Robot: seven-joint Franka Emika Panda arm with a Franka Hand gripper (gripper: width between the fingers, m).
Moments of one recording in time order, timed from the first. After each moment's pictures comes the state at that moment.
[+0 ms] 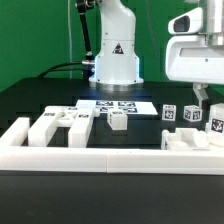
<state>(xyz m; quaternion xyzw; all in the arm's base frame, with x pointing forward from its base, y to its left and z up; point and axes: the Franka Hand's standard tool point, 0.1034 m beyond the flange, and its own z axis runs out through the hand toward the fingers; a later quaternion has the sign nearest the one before) 0.625 0.127 0.083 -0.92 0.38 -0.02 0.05</state>
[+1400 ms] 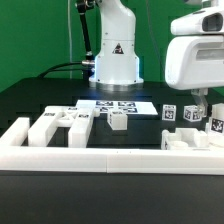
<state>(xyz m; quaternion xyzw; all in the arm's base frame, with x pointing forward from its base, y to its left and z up) 0.624 0.130 0.081 -0.98 -0.18 -0.05 0.02</state>
